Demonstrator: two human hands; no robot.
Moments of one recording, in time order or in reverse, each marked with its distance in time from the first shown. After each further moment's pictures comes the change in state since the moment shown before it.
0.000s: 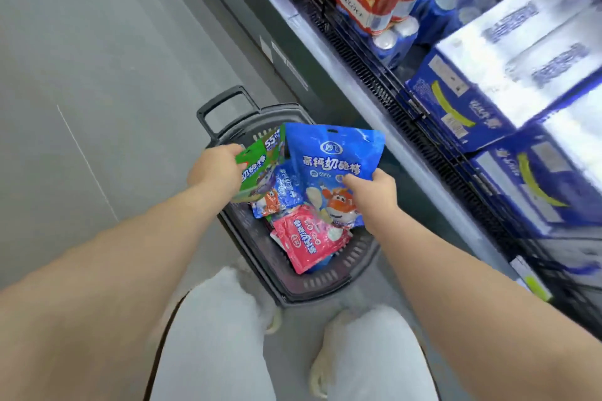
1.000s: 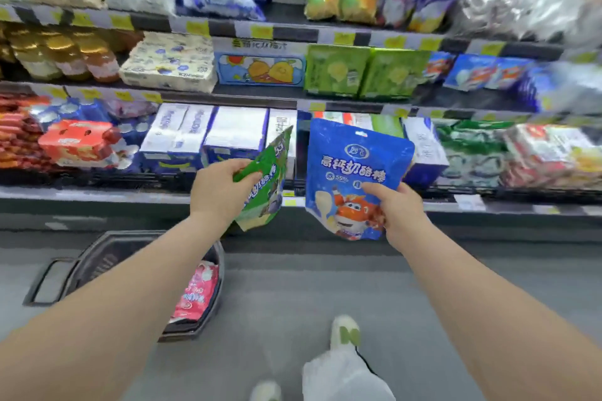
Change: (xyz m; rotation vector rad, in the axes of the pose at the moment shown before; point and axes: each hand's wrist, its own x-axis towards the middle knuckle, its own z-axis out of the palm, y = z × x) left_hand -0.431 0.223 -0.101 -0.294 -0.058 1.162; right_hand -0.467 0.087 -0.358 0.885 0.678 -0.190
